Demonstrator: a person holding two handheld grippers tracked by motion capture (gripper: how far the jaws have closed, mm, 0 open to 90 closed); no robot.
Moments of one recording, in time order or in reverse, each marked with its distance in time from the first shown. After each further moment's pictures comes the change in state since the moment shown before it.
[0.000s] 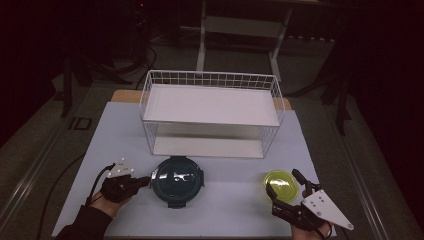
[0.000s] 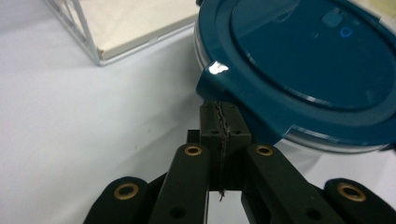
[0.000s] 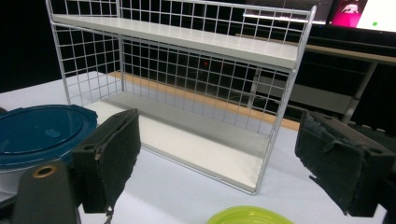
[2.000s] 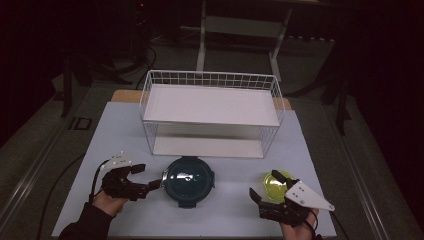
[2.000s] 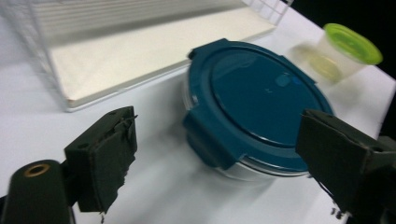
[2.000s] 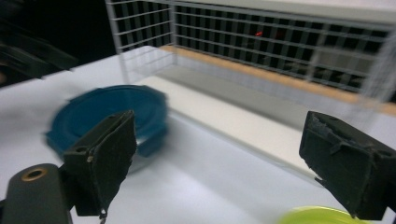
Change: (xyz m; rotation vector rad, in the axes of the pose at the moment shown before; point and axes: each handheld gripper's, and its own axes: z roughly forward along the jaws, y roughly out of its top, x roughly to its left) left arm -0.011 0.026 -0.013 -0.099 -0.137 -0.099; right arm 0.013 -0.002 0.029 0.136 0.239 0.062
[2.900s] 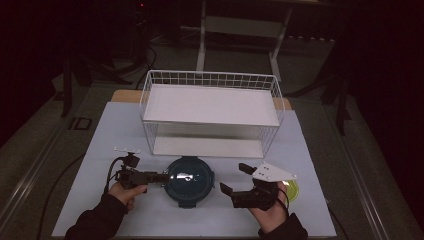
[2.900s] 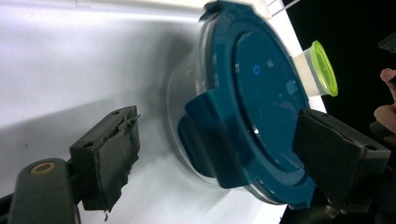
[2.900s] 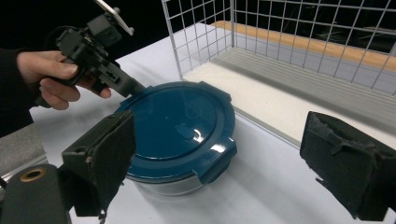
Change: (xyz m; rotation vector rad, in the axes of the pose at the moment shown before) left arm 0.041 -0.005 0.049 0.198 -0.192 -0.479; right arm 0.021 0.023 0.063 0.134 0.204 0.054
